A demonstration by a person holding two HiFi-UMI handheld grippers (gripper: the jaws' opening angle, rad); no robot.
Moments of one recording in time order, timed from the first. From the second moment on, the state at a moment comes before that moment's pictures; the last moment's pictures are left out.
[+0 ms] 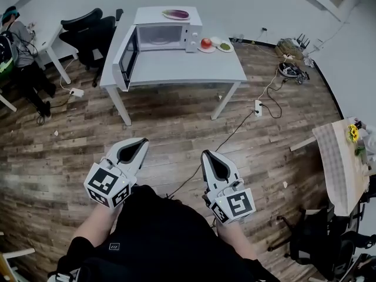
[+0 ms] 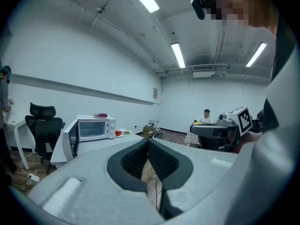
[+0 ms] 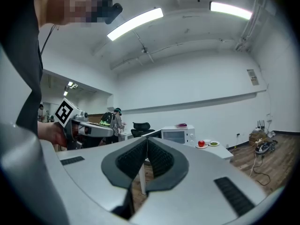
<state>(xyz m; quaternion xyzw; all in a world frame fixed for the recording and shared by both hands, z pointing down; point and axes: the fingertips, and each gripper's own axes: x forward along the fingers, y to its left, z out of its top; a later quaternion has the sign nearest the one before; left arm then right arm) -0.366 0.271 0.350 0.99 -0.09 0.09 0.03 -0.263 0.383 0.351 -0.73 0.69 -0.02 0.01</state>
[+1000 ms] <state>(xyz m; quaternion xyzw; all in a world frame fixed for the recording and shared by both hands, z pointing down) -0.286 0.177 0.346 0.99 -0.13 0.05 0.02 -0.177 0.314 0.374 -0.71 0.70 -0.05 -0.02</state>
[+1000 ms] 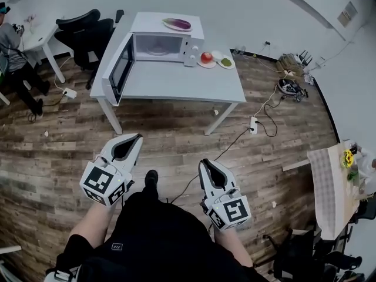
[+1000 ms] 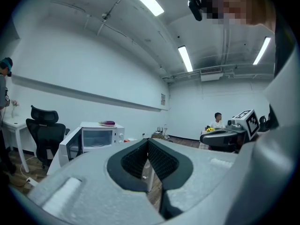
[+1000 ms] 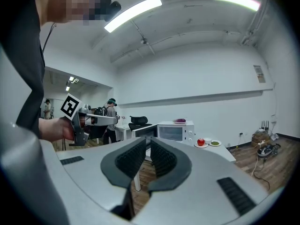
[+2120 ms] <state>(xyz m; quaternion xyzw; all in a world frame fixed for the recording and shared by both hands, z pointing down) -0.160 -0.050 0.332 0.99 -0.12 0.06 0.01 -0.065 0.047 0.367 -0.69 0.72 -0.06 -0.01</state>
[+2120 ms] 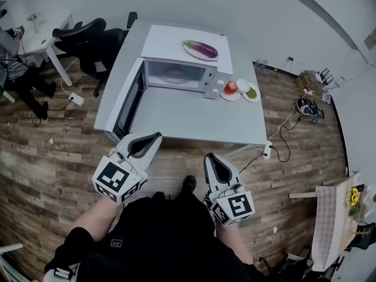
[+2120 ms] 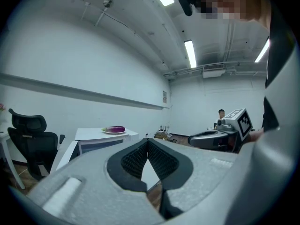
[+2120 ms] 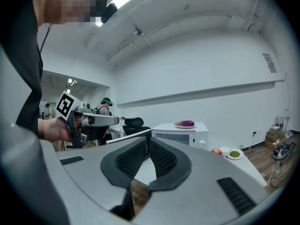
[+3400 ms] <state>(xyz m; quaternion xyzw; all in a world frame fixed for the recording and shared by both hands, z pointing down) 0.056 -0.193 0.355 0.96 -0.25 0.12 0.00 0.145 -0.084 0.392 -0.57 0.82 -0.09 -0.01</state>
